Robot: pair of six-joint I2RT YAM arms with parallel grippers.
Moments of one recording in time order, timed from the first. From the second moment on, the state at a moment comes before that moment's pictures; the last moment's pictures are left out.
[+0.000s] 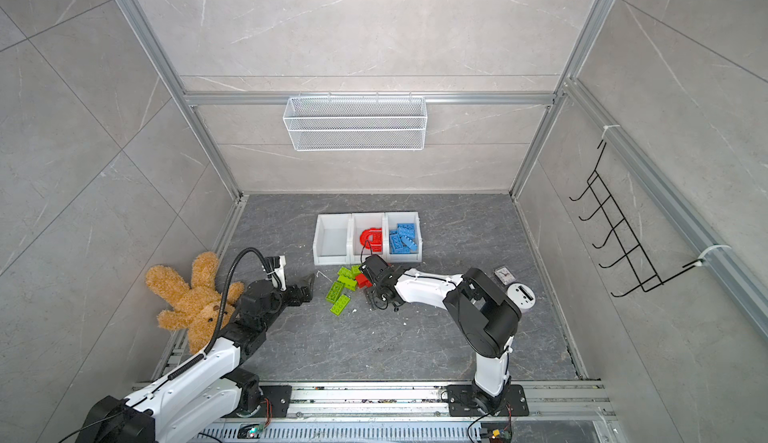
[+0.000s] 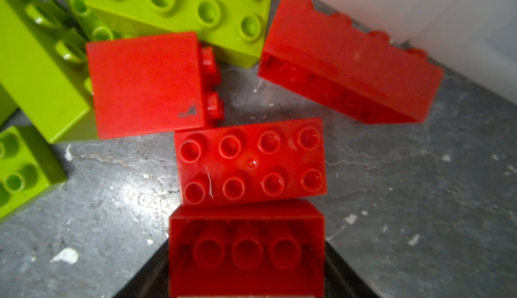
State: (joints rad) left arm -0.38 0.91 0.27 0.22 -0.09 -0.31; right arm 0.81 1.84 1.09 -0.41 0.15 0.30
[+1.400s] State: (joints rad) left arm -0.38 0.90 0.27 0.22 -0.09 -0.31; right arm 0.71 1.94 1.50 -0.38 0.12 0.21
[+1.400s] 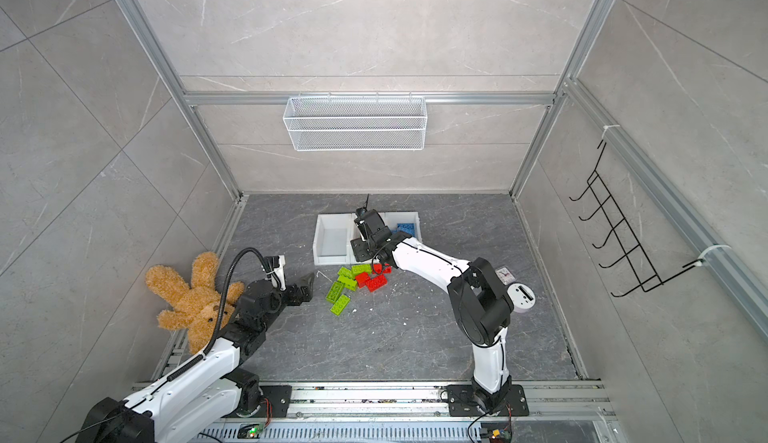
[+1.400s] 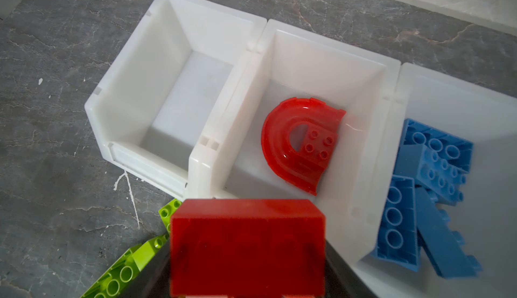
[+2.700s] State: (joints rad) left arm -0.38 0.89 0.27 0.22 -0.09 -0.31; right arm 0.63 1.99 1.53 -0.36 0.00 0.21
